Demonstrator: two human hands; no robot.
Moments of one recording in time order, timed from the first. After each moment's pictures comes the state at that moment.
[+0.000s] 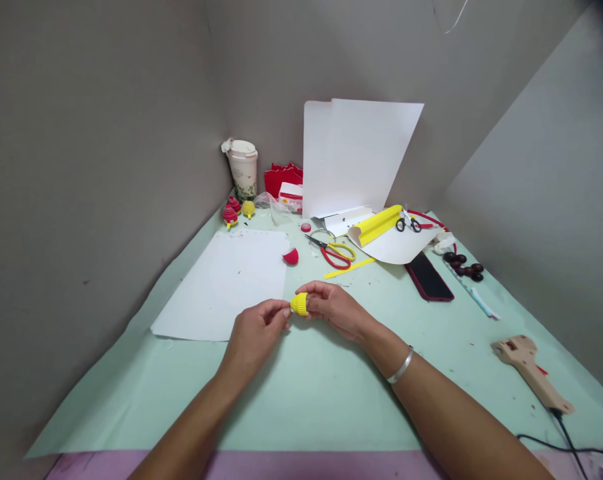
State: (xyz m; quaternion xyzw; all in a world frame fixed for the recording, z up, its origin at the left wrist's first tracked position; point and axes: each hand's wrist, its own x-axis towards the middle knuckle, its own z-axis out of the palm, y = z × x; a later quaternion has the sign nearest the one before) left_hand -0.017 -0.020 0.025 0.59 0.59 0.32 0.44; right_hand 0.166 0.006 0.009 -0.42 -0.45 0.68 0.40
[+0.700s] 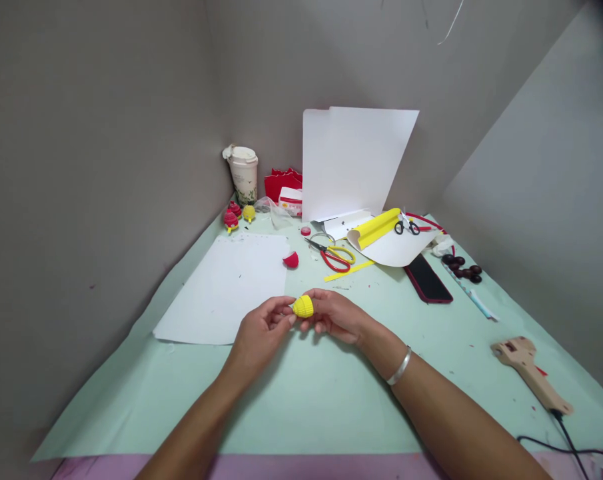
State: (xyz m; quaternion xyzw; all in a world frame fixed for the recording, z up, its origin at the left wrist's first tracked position) left_hand -0.016 -0.021 0.028 0.57 0.54 0.36 0.51; right_hand 0.164 0.007 0.014 -0.41 -0.36 0.76 0.34
